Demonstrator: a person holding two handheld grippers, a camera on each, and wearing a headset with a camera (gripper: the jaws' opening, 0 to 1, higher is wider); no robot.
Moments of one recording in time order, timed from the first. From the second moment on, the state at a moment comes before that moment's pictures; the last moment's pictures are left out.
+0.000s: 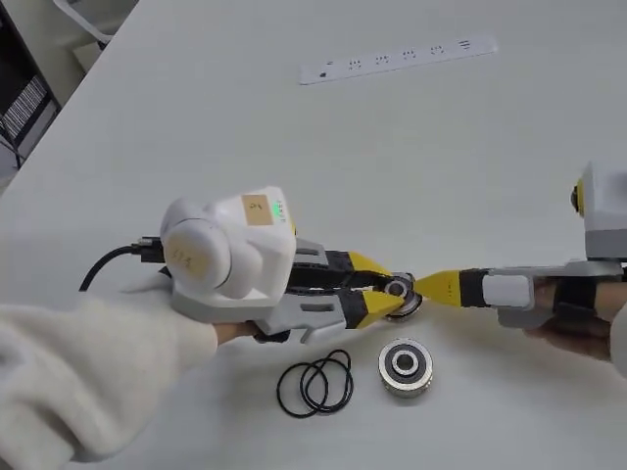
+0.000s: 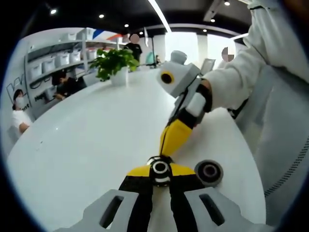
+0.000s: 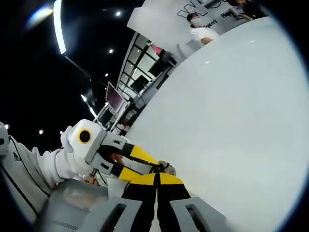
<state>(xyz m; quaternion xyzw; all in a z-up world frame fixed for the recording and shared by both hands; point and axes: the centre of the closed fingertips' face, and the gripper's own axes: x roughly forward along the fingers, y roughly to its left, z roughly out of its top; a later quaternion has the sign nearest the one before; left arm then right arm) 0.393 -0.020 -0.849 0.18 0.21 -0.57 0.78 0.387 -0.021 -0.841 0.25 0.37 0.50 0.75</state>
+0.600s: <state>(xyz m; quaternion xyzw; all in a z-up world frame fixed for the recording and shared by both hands) 0.393 -0.021 -0.849 0.18 0.21 -0.57 0.78 0.387 -0.015 -0.835 0.25 0.36 0.51 0.74</state>
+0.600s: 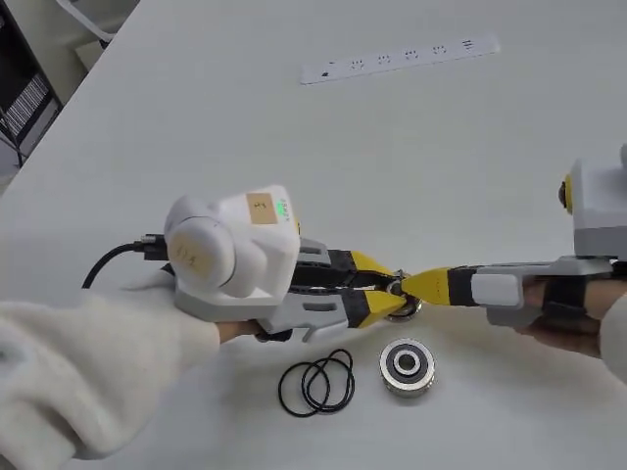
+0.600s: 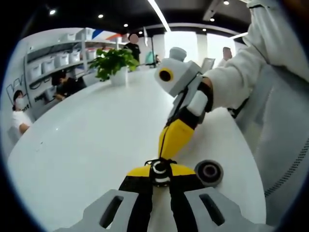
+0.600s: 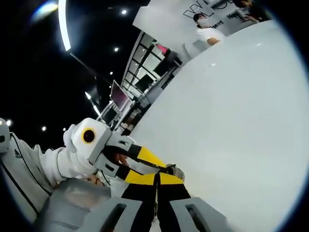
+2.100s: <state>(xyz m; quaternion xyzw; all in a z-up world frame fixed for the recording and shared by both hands) 0.385 -0.014 -0.848 0.20 0.24 -0.56 0.77 0.392 -0.022 -0.822 0.26 0.34 0.50 0.75</state>
